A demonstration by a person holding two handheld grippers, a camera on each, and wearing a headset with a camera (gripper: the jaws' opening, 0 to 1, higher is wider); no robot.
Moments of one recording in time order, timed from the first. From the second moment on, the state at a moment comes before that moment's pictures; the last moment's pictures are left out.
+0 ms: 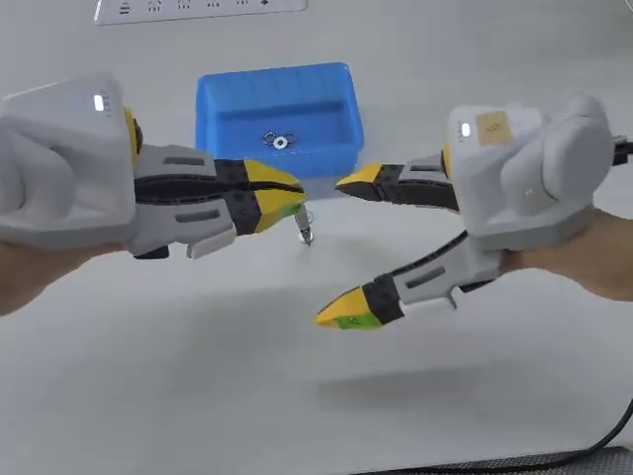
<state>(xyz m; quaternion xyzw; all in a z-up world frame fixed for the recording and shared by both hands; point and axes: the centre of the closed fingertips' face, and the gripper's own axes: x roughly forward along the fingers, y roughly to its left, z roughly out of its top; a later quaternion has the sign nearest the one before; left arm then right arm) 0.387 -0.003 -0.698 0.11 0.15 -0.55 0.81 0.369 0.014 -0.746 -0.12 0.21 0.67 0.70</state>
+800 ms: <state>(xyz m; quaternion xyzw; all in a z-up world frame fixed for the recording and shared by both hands) 0.384 0.002 -0.706 0.11 0.18 -0.55 0.80 0.383 0.031 -0.771 -0.18 0.23 0.70 0.65</state>
